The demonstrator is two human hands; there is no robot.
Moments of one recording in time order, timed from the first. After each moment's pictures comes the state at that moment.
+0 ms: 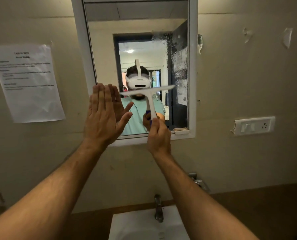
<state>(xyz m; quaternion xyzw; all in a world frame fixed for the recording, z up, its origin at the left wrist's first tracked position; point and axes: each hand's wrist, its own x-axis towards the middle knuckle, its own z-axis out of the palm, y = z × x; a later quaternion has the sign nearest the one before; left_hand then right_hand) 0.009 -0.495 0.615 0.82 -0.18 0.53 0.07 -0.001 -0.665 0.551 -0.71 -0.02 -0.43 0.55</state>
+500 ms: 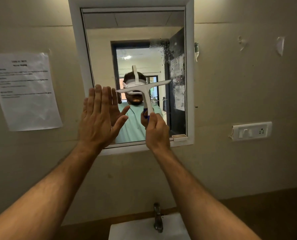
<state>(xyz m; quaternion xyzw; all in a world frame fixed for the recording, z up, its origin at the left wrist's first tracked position) 0.017 -0.487 0.631 0.82 -0.20 0.53 0.07 0.005 -0.670 0.591 -0.74 -0.03 -0.43 0.52</state>
